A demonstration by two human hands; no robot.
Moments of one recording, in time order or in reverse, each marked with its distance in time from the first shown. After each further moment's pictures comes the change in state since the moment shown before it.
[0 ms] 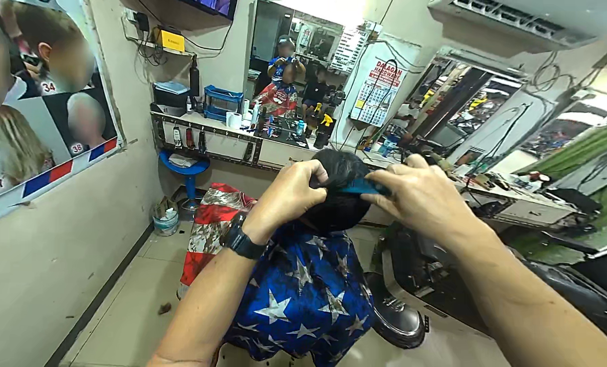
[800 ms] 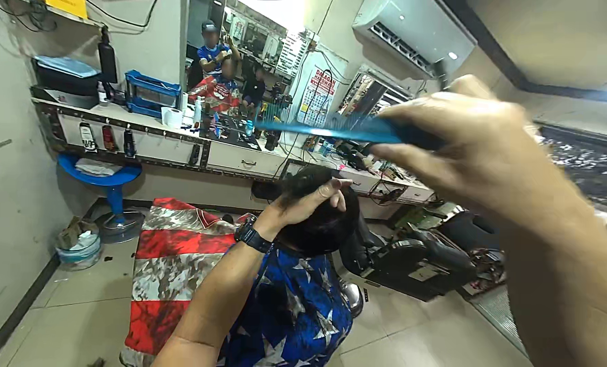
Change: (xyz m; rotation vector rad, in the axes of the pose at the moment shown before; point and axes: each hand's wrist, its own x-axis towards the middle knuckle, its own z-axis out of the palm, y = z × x) left_hand 0.095 -0.079 0.046 -0.827 -0.276 0.584; right_hand 0.091 -0.042 -0.104 -0.063 0.108 -0.070
